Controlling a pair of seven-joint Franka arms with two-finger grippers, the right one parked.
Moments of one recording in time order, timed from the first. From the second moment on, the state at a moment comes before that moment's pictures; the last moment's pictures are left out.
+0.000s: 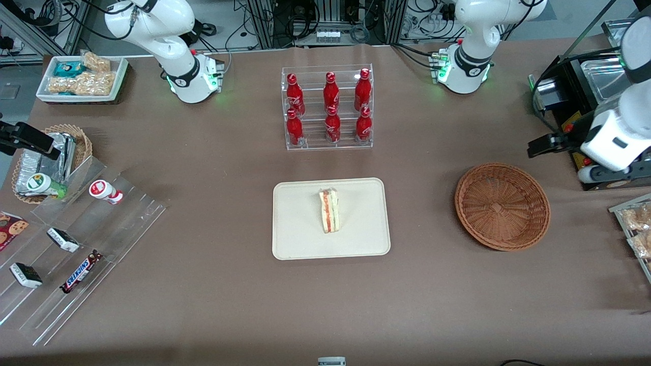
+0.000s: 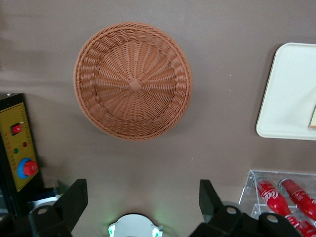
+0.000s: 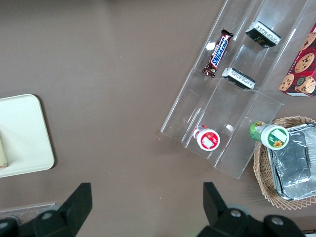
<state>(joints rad) 0.07 0.04 -0.09 -1.61 -0.03 1.45 -0.12</state>
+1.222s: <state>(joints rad) 0.03 -0.01 -0.08 -1.59 0.00 1.51 0.12</state>
